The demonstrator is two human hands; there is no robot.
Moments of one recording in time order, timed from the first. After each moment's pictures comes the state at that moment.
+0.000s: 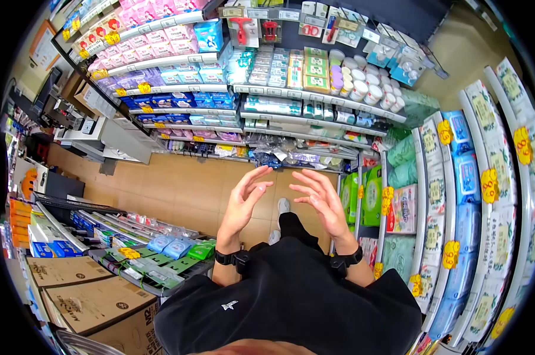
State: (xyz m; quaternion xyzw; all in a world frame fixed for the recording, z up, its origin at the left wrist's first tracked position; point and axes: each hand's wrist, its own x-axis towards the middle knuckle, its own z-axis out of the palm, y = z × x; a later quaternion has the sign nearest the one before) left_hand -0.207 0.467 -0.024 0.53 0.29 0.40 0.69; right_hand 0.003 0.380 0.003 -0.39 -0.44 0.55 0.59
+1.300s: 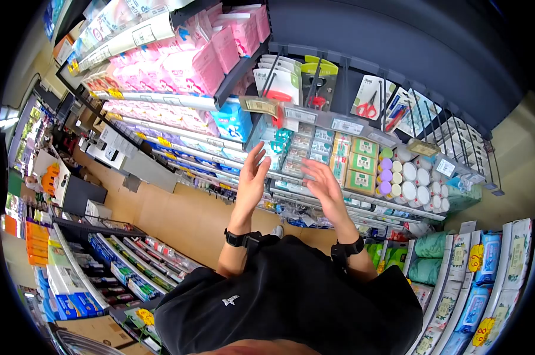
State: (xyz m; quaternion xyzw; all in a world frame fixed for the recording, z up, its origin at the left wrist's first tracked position) left_hand -0.125 0.861 -0.020 0.55 0.41 0.52 0.51; right_hand 0.075 0.788 -0.007 -0.36 -0.51 0.53 0.57
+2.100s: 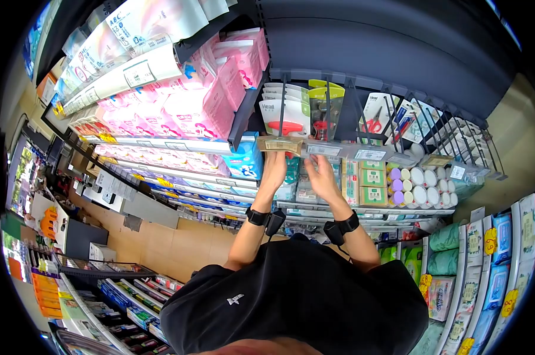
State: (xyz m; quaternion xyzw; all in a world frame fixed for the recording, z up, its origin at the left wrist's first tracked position) left_hand -0.097 1.016 -0.035 0.70 0.35 0.48 0.40; right_hand 0.053 0.937 -0.070 -0.59 -0.53 0.27 0.54
